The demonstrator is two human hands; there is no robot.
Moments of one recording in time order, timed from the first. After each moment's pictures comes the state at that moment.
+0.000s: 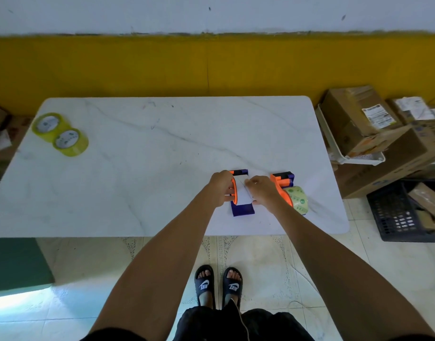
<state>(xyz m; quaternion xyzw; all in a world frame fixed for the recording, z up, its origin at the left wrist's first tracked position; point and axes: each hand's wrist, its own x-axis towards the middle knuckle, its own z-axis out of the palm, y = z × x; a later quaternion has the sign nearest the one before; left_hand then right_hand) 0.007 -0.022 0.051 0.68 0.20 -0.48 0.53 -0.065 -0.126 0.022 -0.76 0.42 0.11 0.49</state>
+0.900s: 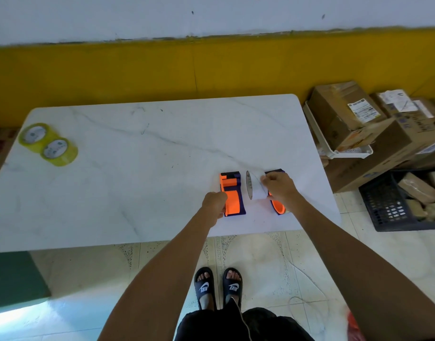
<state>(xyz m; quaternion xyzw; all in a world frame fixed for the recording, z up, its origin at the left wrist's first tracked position) -0.017 -0.010 -0.004 0.74 0.15 -0.46 0.47 -0.101 -0.176 0.028 -0.75 0.44 0.04 0.50</state>
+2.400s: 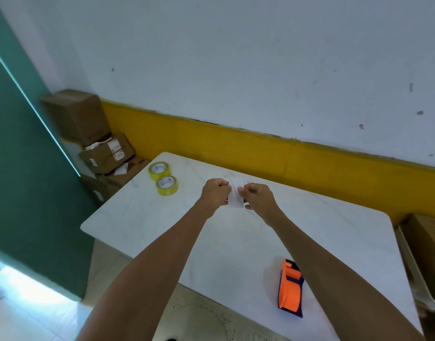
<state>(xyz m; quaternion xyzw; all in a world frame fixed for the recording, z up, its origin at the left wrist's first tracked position) 0.124 0.127 0.164 0.80 0.08 -0.12 0.59 0.089 -0.006 0.161 -0.85 0.09 0.00 0.52</state>
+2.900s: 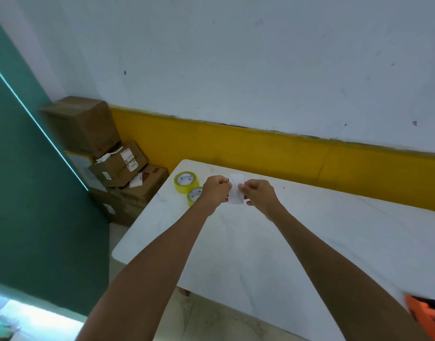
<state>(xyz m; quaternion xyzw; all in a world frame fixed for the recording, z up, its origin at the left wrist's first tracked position) 0.243 0.295 0.154 0.79 0.05 -0.14 0.59 0.200 0.161 0.154 -0.85 0.12 -0.02 0.52</state>
